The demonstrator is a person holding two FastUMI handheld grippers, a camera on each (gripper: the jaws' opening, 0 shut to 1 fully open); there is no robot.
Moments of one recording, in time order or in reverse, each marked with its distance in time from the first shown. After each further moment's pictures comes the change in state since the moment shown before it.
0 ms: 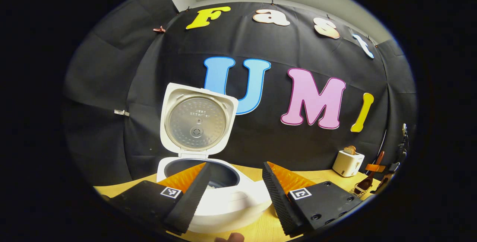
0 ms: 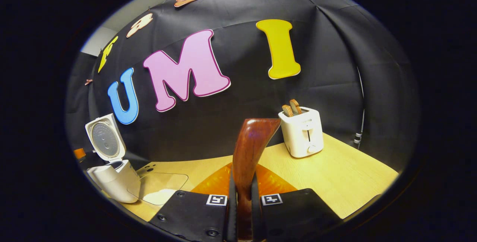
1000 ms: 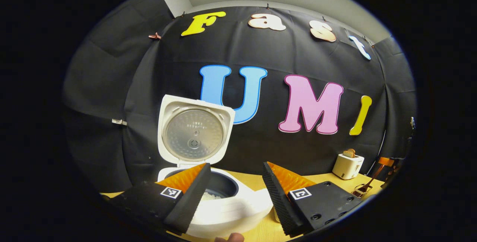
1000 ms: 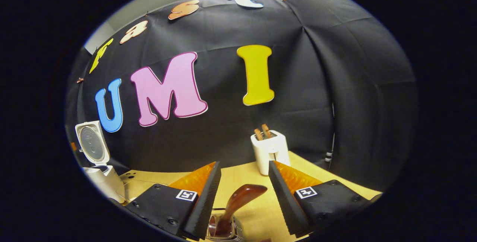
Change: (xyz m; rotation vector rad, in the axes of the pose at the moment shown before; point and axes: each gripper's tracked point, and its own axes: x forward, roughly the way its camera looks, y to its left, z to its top) left arm 0.009 -0.001 0.041 0.036 -0.068 -0.015; right arm -0.058 -0.054 0.076 -0.087 -0.207 -0.190
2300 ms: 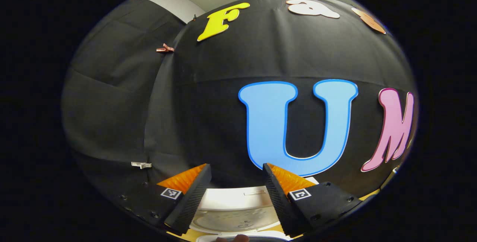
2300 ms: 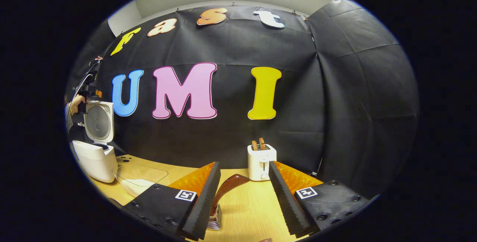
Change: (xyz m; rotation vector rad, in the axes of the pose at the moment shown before) left arm 0.240 0.162 0.129 0.084 -0.009 0.368; right arm -0.067 -0.003 0.018 -0.169 -0.057 0.073
